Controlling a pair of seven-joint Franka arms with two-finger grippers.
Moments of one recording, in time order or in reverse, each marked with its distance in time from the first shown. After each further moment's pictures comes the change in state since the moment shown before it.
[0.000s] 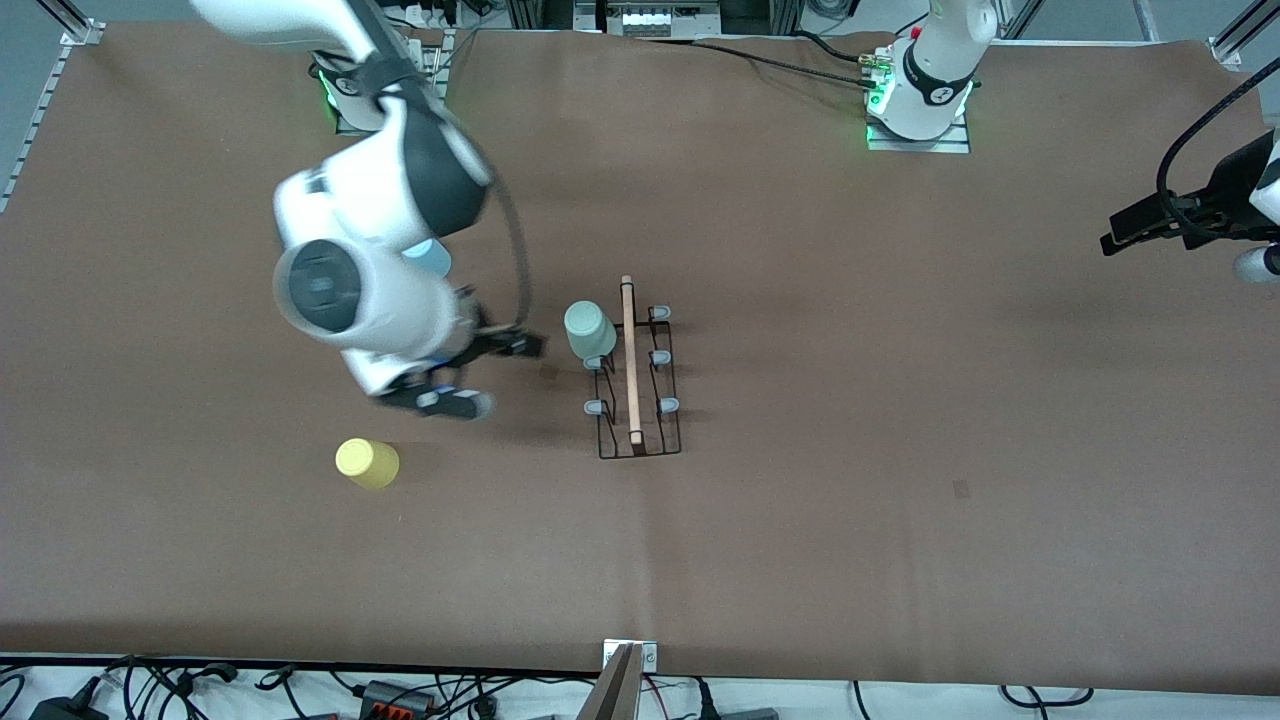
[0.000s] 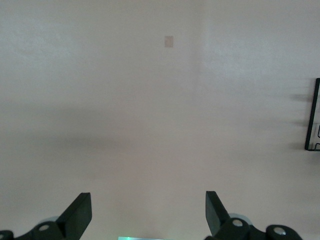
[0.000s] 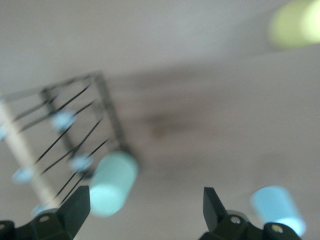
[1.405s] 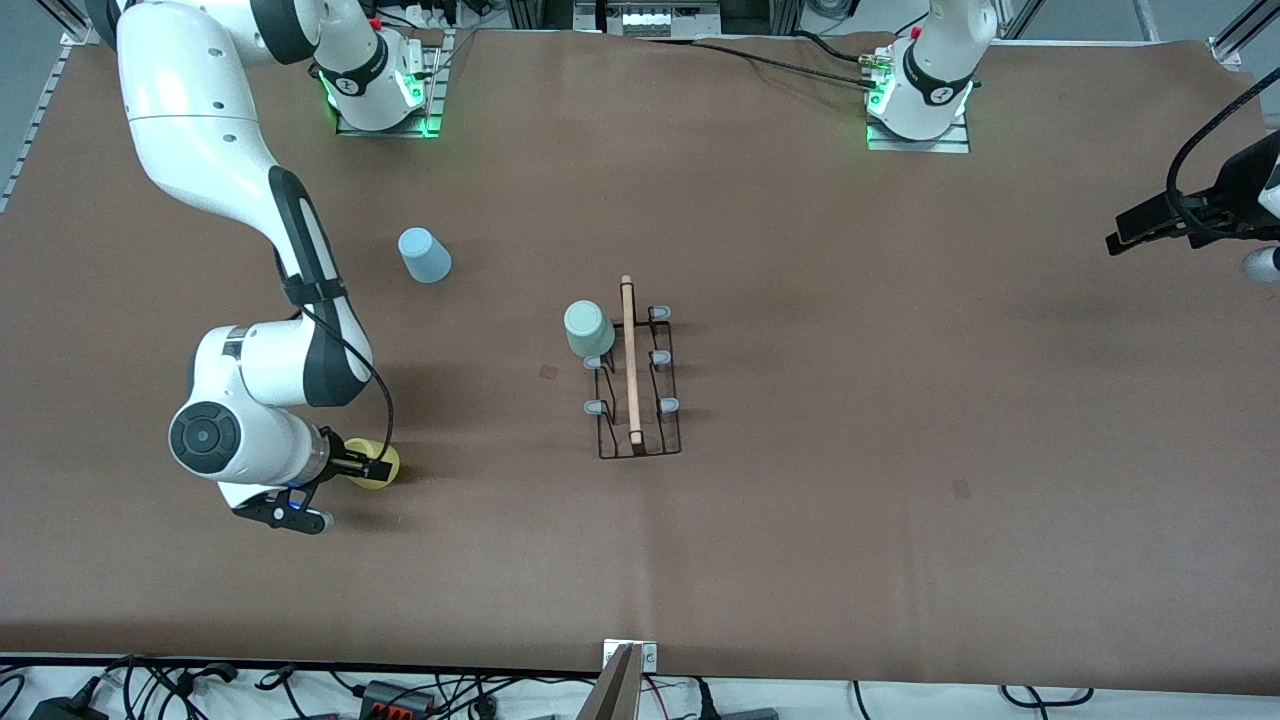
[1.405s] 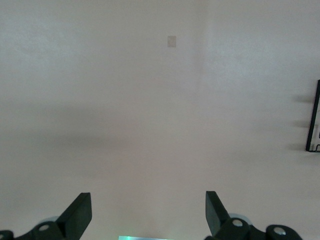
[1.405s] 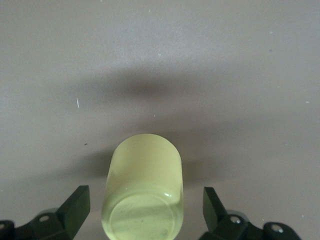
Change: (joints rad) left arm 0.015 0.000 -0.003 0.002 0.000 -0.003 0.000; right arm -0.234 0.289 -0.010 -0.029 -0.133 0.349 -0.217
